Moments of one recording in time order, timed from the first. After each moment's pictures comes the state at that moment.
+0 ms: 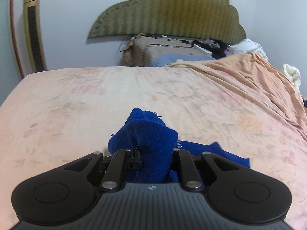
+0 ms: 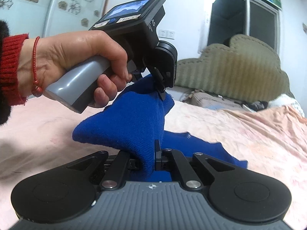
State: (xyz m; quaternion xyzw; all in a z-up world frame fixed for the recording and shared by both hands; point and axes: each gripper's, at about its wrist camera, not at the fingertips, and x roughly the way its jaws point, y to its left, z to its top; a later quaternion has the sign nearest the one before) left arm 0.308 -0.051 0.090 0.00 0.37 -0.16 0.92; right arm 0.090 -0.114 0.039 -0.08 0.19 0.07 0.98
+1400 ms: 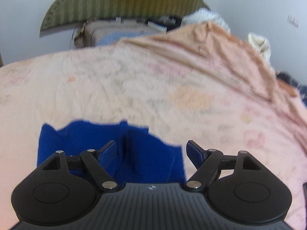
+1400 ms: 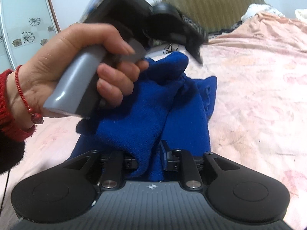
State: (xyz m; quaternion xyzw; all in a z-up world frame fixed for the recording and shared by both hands) left arm 0.282 -0.188 0.055 0.01 0.39 -0.26 0.88; right arm 0.078 -0.231 -0.015 0.16 0.30 0.05 0.94
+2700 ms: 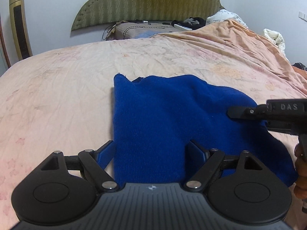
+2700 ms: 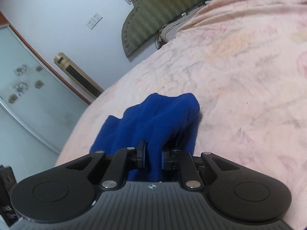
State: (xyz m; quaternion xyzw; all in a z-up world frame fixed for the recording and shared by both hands) left arm 0.210 -0.077 0.012 0.04 0.37 -0.19 0.91; right arm 0.172 -0.331 -0.014 0.33 0.31 0.08 0.89
